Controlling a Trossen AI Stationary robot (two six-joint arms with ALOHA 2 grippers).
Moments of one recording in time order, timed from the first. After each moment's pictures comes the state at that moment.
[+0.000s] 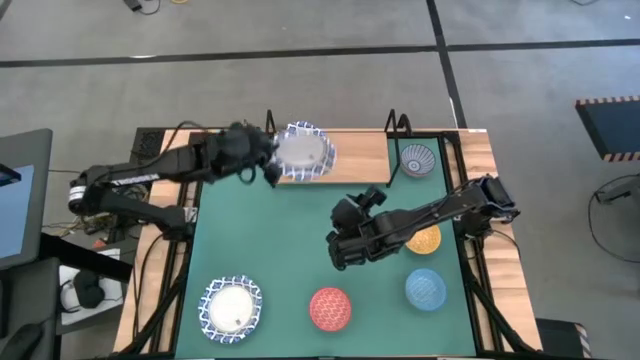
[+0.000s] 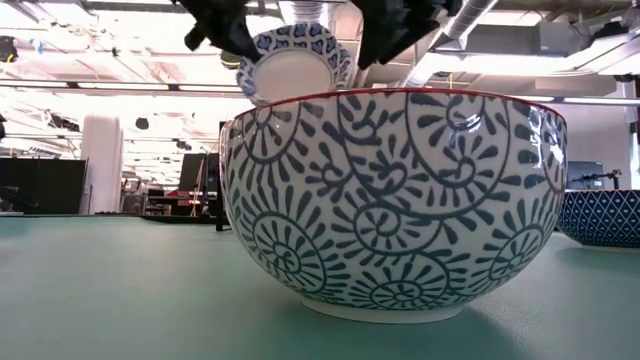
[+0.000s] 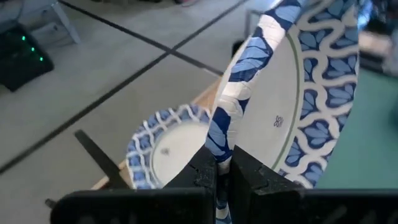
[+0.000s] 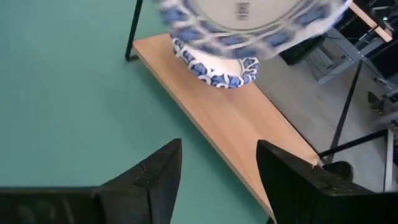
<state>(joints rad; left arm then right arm) 0.26 1.16 1.13 -0.43 -0.49 -0.18 0.32 1.84 1.65 -1.12 1.02 0.74</state>
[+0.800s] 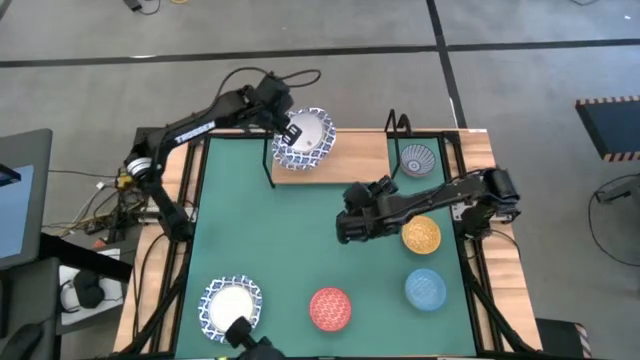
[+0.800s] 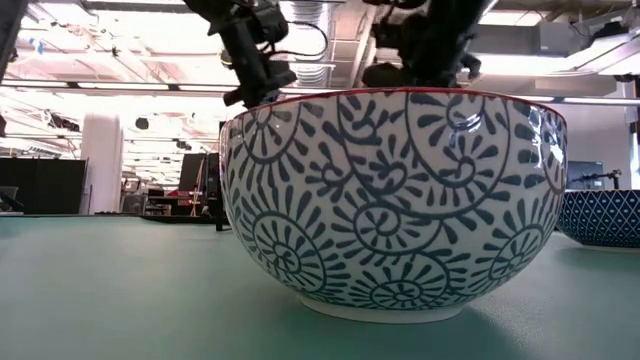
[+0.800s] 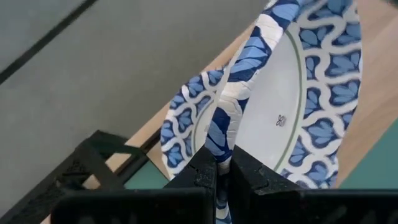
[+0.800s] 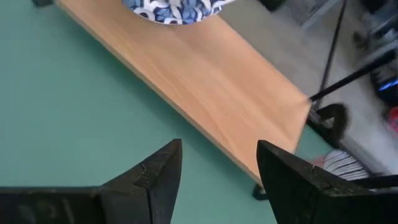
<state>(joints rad) 0.67 1.71 1.61 -0.78 -0.15 -0.07 0.16 1.74 1.35 -1.04 0.93 0.88</state>
